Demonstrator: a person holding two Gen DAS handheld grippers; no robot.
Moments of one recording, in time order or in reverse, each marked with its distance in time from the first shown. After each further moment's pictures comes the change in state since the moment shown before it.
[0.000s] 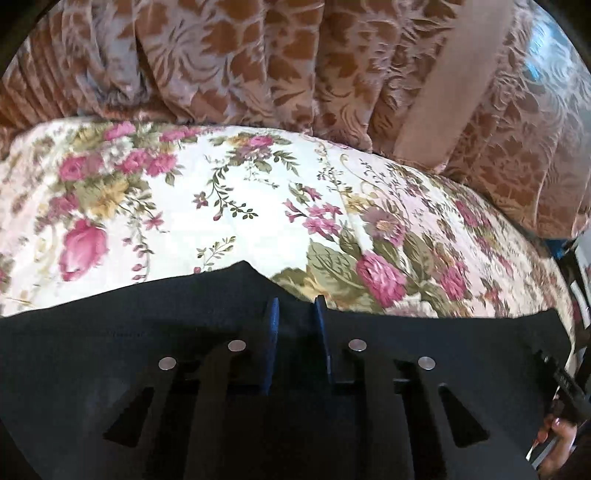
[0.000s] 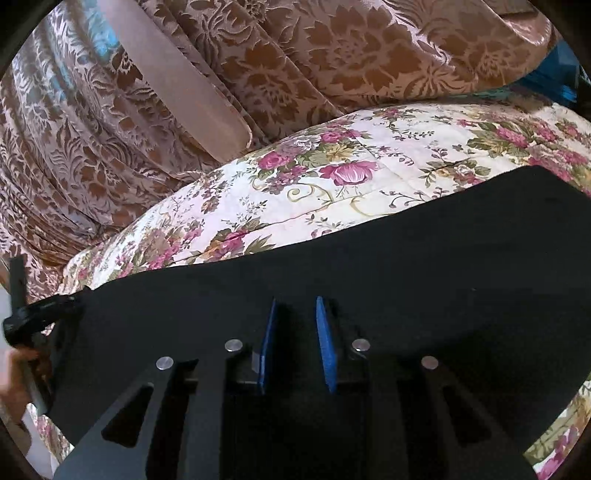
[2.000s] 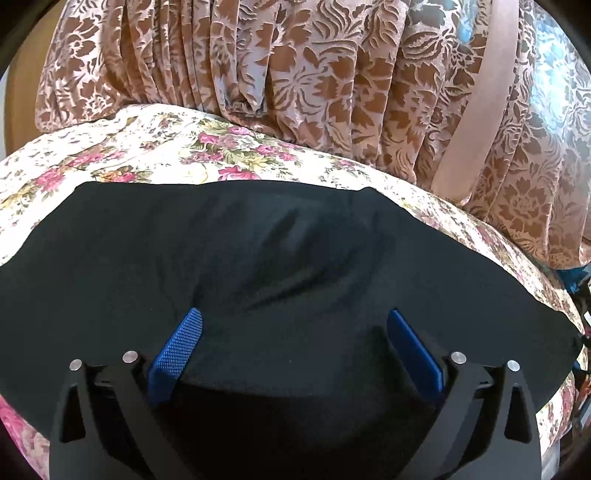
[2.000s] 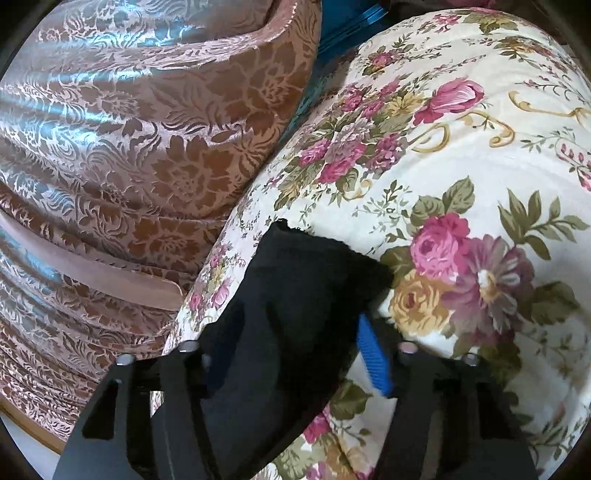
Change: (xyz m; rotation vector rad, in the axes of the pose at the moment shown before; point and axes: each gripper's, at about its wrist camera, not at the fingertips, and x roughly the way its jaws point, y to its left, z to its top) left arm -0.101 0.060 -0.137 -0.125 -0.248 0.134; right arm -0.106 -0.172 -0.002 0.628 -0.239 0.020
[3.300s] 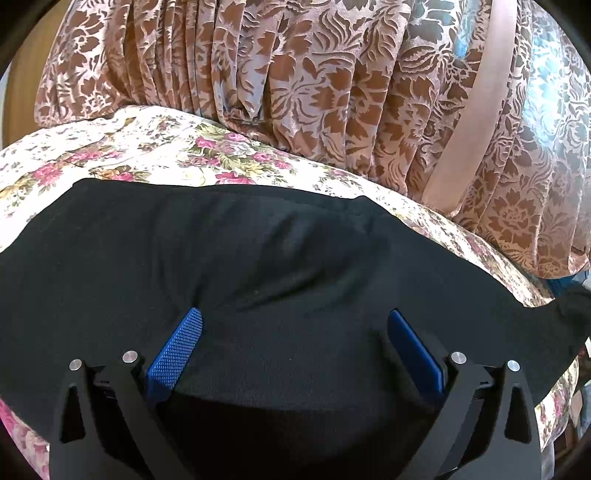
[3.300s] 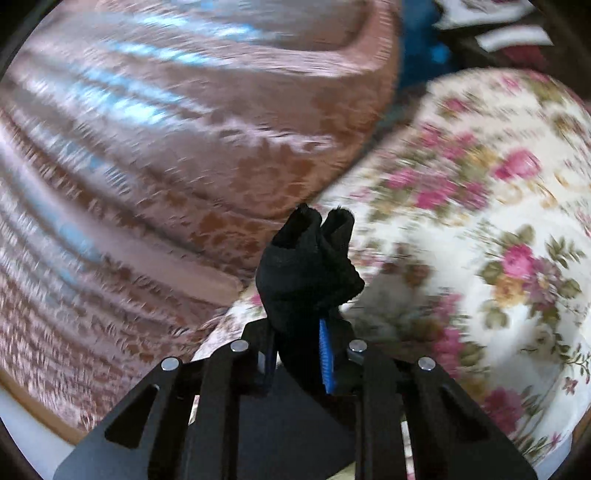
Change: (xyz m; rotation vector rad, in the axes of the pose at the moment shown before) left arm -0.006 0.006 -0.003 -0.025 -0.038 -0.053; right arm -0.048 0.146 -0.025 -0.179 -0.043 0.100
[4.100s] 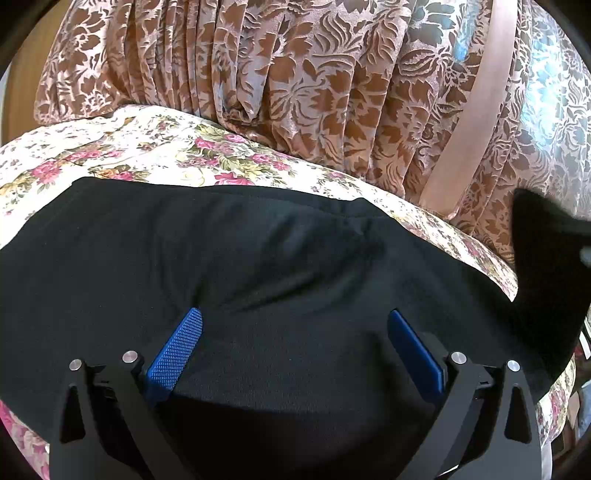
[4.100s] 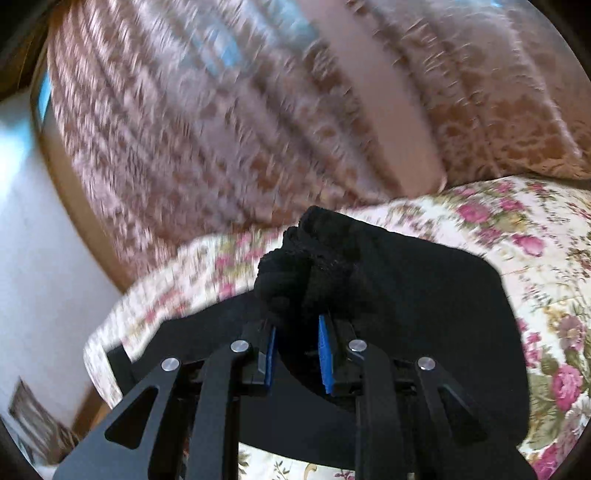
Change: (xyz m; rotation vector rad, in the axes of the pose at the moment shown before) left arm -0.002 0.001 -0.001 -0.001 -0.005 -0.005; right arm 0.076 0.206 -0.198 -0.652 0.388 0.279
